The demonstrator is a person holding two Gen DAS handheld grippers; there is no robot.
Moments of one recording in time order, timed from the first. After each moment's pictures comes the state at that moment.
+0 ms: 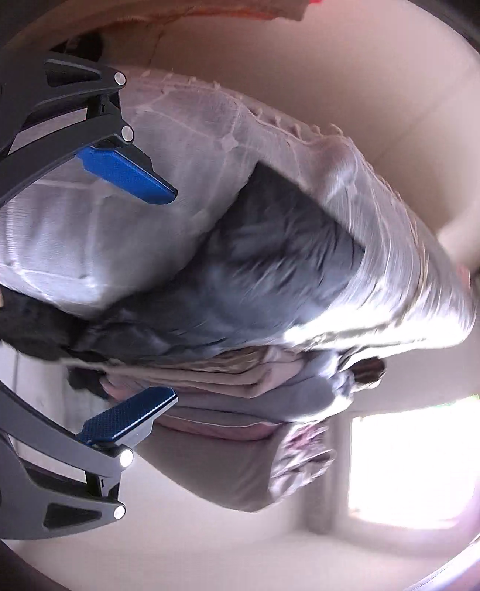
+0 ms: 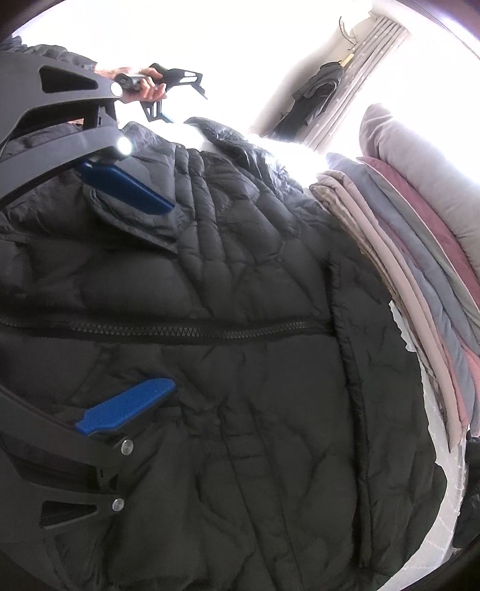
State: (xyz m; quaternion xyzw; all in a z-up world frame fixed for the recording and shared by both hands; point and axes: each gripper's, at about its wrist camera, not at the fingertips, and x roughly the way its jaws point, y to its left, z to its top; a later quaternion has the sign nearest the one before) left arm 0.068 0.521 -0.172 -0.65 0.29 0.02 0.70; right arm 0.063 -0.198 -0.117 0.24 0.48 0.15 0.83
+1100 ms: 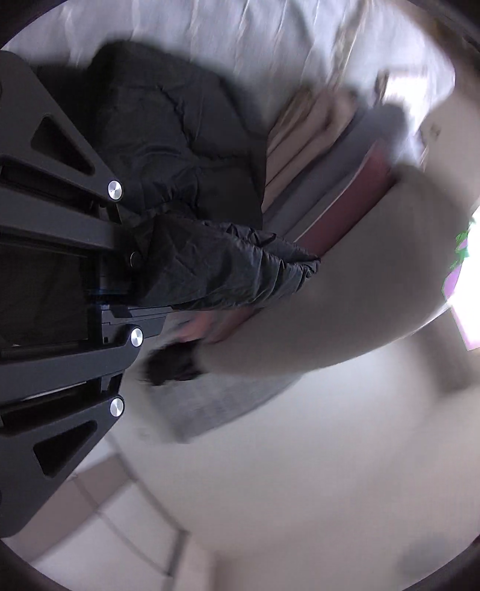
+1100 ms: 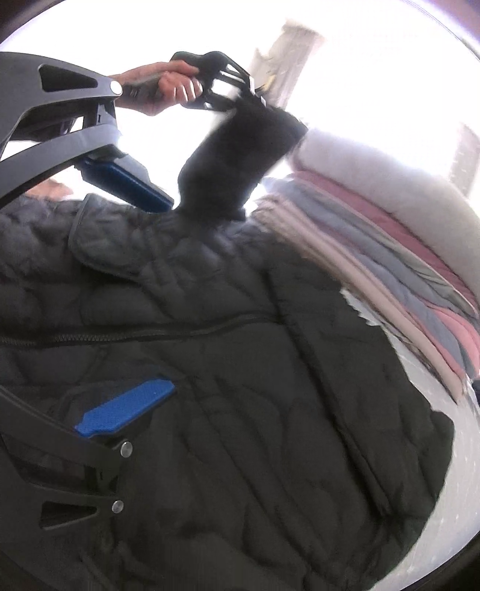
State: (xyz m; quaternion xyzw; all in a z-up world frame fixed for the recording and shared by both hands) left arm 0.204 0.188 0.061 -0.39 0.27 -0.21 0.85; right arm 0.049 -0.268 -0.091 0.40 0.42 0.15 0.80
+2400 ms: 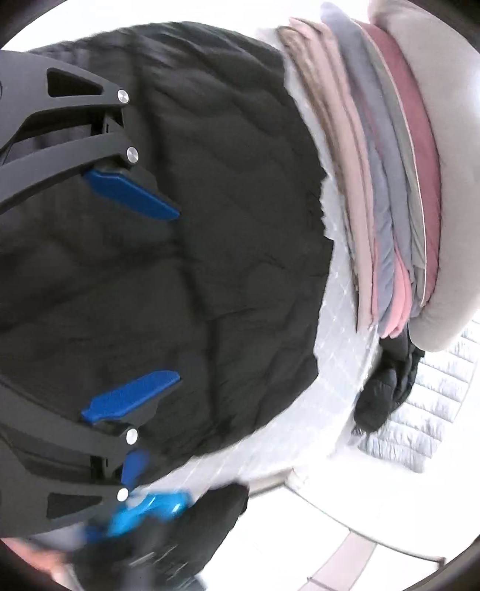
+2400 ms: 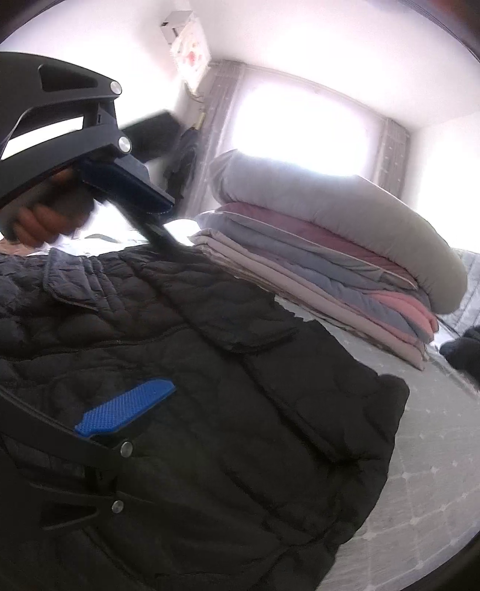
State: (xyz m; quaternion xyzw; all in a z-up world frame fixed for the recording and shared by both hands) left arm 0.129 -0.032 -0.001 -0.02 0.45 -0.23 0.86; right arm 0.035 -0.343 -0.066 0.50 0.35 0.15 0.78
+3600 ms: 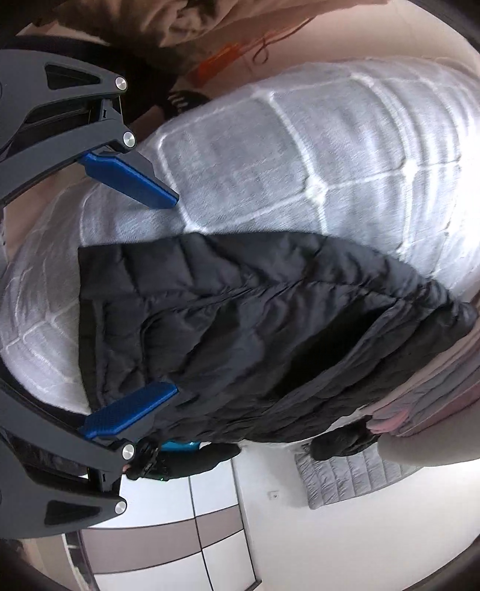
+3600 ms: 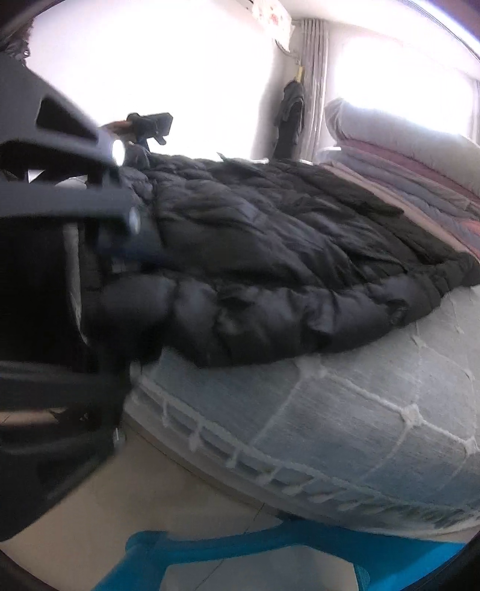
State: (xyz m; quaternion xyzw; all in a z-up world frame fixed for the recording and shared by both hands) left arm -0.084 0.267 -0.137 -0.33 0.57 -0.19 0.73; right arm -0.131 -0.482 -0.144 0.39 0.55 0.20 0.71
